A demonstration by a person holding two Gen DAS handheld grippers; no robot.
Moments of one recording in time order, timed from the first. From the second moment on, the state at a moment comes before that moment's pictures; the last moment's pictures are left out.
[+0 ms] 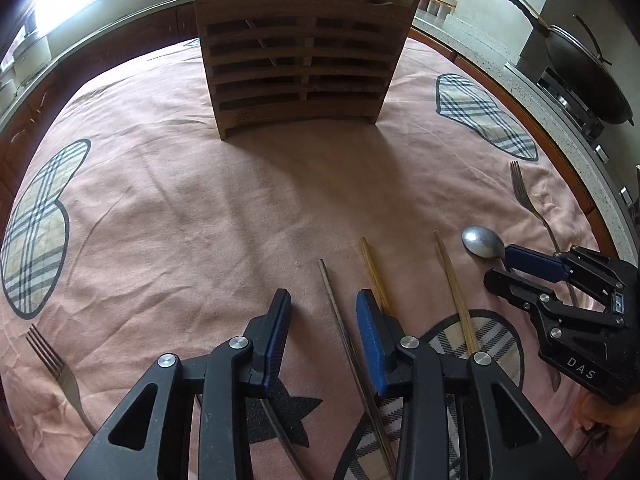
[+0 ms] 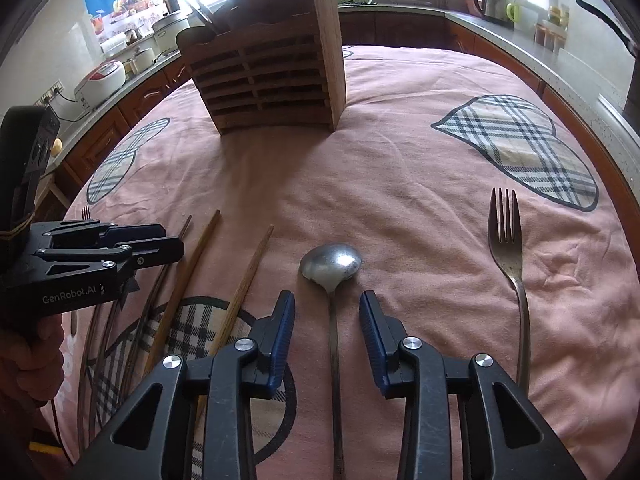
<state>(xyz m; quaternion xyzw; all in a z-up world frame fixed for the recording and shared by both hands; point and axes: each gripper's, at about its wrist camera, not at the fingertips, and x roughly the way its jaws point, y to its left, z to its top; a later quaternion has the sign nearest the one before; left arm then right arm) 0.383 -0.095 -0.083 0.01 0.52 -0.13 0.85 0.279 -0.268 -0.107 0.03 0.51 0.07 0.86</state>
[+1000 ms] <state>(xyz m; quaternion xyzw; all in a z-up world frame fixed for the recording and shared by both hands) 0.308 -0.036 0.005 -0.09 0.42 -0.18 0.89 0.256 -0.282 -0.033 0.08 0.43 0.07 0.90</state>
